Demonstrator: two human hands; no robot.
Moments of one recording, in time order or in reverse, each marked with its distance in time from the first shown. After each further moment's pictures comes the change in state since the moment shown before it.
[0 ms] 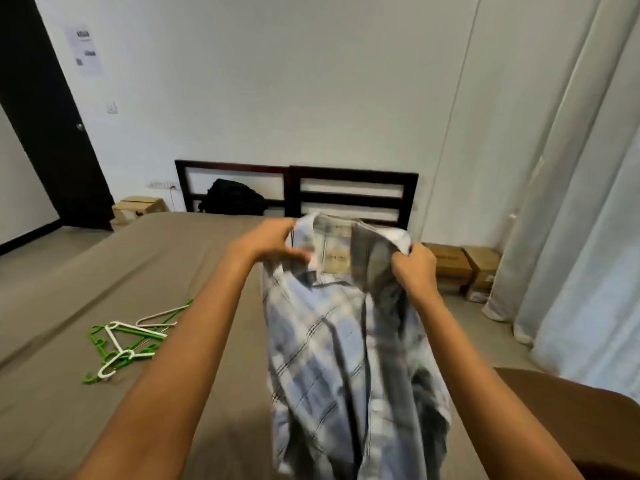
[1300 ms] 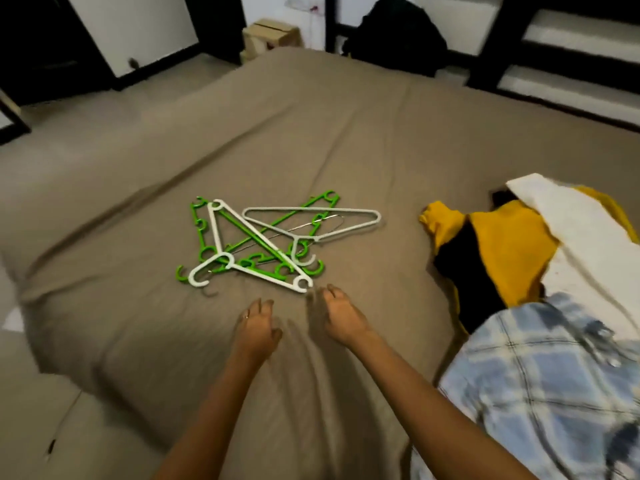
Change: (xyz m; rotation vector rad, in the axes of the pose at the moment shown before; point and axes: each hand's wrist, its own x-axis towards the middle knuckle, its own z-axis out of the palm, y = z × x) left_hand -0.045 -0.550 0.328 0.045 -0.102 -0.927; right_hand -0.060 0.131 0.670 -0.437 -1.219 -0.622
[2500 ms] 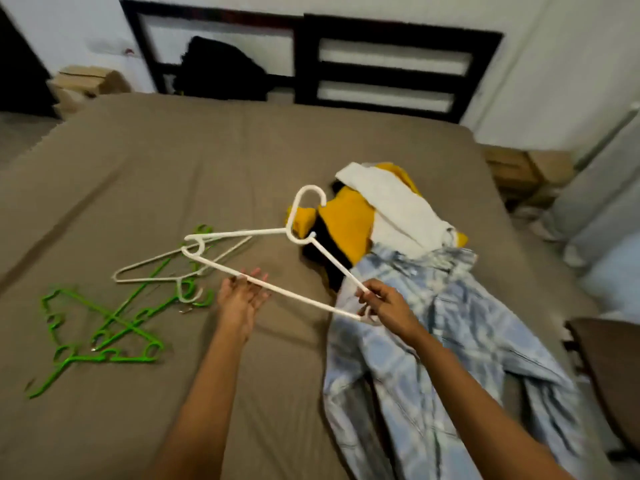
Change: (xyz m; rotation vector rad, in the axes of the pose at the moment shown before) left_hand -0.052 0.205 -0.083 -1.696 -0.197 -0.043; right_hand -0.252 0.083 -0.142 0.808 0.546 0.430
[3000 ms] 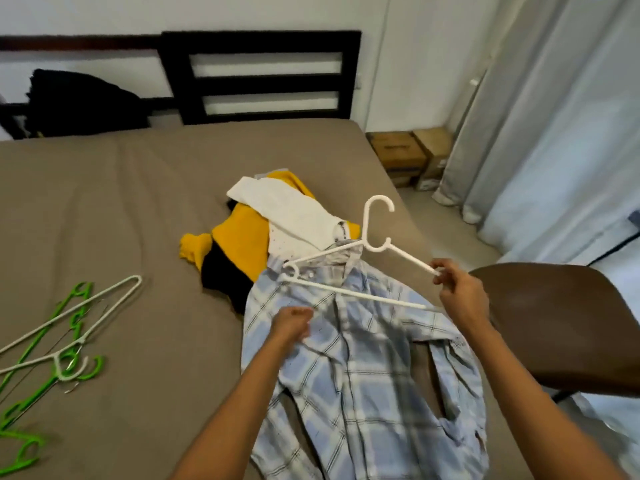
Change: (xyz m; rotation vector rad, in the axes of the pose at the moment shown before) left_hand -0.076 -0.161 0.199 0.928 -0.410 -0.305; right_hand -0.117 0.074 -0.247 -0.469 0.804 0.190
